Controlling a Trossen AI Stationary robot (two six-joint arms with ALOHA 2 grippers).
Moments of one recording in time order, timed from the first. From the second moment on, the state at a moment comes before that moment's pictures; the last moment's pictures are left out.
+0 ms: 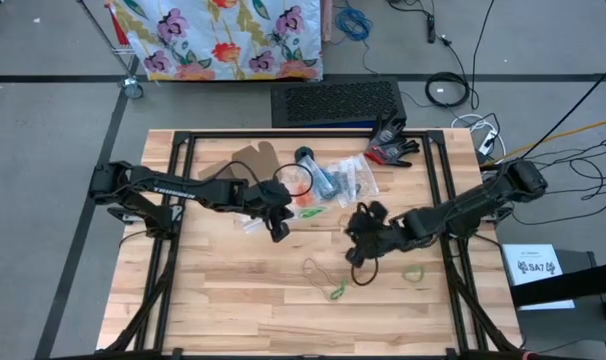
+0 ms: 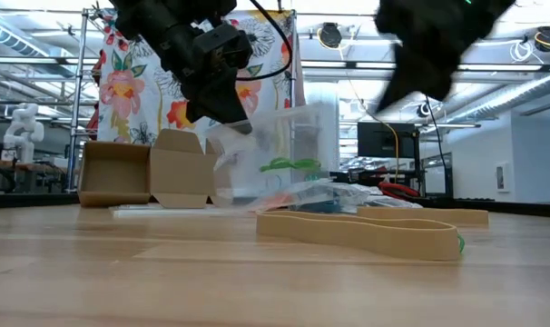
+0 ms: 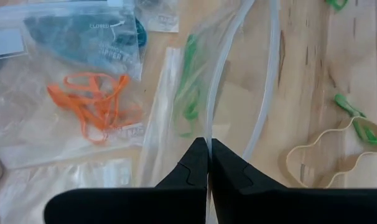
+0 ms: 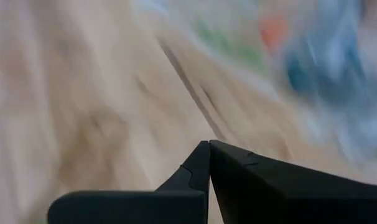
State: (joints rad) left arm 0.04 1.47 0.93 -0.24 -0.03 -0.33; right arm 0.35 1.40 0.88 -0.39 0.51 0.69
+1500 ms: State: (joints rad) left arm 0.04 1.47 0.93 -0.23 -0.03 -0.34; right arm 1.04 1.47 0.67 -0.85 0.18 2.16
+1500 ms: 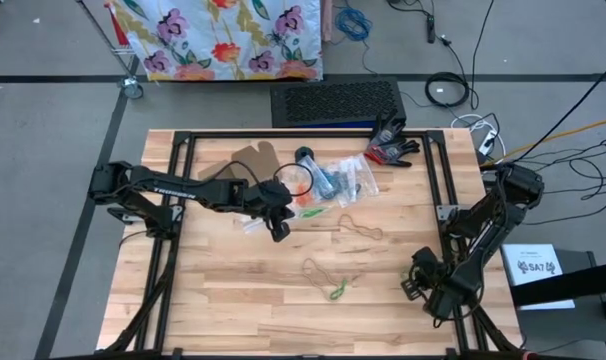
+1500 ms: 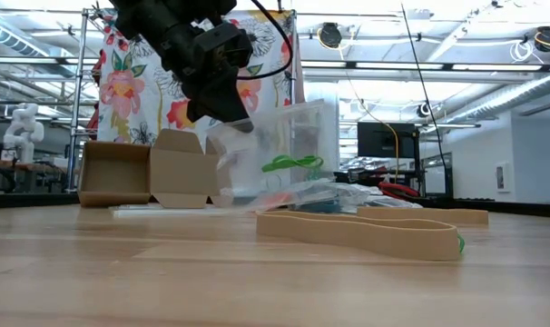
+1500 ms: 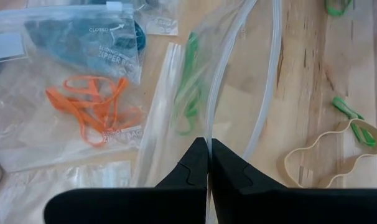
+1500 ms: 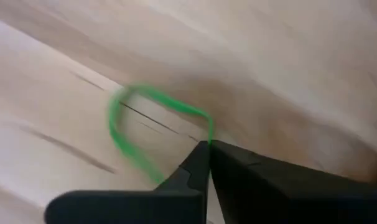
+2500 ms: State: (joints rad) left arm 0.10 1.47 0.93 -0.16 0.14 -0.47; right arm 0.22 1.50 0.92 0.25 0.60 -0.17
